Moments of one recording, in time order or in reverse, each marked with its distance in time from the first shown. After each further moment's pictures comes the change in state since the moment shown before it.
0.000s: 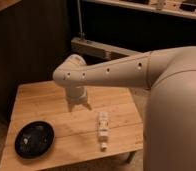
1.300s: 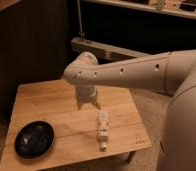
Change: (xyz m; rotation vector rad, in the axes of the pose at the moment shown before) arm 0.002 -0.041 -0.014 0.020 -0.015 0.105
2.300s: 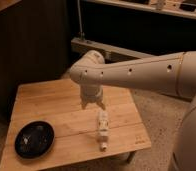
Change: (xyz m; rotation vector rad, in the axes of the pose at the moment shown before) arm 0.006 -0.023 -0.013 0.005 -0.006 0.043
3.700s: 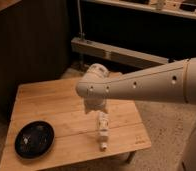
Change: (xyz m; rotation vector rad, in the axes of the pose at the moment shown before) arm 0.006 -0.007 0.034 -0.026 -0.103 -0.091
